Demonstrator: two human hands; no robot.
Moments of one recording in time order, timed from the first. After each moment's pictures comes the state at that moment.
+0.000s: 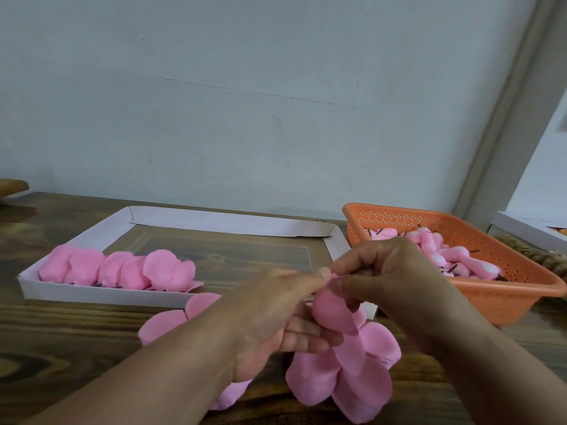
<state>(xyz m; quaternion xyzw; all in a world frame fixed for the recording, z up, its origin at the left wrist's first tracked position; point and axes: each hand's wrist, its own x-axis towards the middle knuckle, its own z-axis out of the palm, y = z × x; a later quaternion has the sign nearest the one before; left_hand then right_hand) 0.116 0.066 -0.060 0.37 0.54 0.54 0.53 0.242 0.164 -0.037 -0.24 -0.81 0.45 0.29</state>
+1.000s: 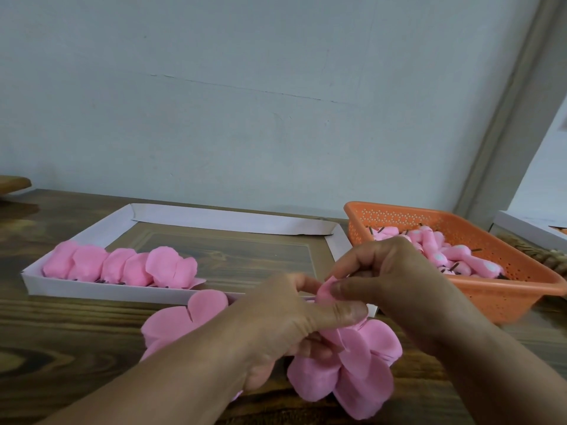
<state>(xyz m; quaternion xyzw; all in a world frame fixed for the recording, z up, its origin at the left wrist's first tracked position) 0.125 0.064 -0.066 0.37 0.56 0.54 0.51 0.242 0.163 -0.038 -0.25 -0.83 0.43 0.26</state>
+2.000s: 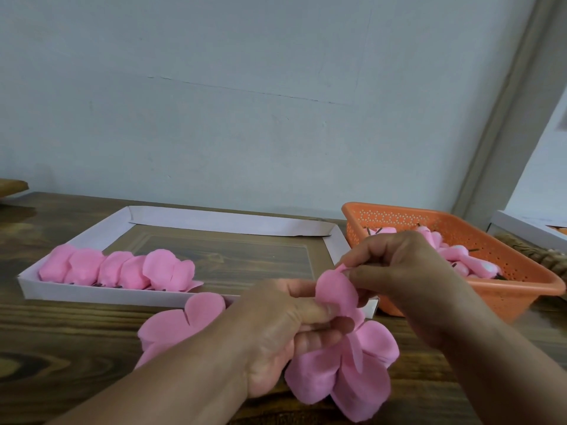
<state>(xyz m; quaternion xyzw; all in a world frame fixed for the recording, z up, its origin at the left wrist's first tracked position) 0.125 0.070 -0.072 0.29 0.48 0.60 0.57 0.245 0.169 -0.034 -0.23 -0.79 0.47 0.31</state>
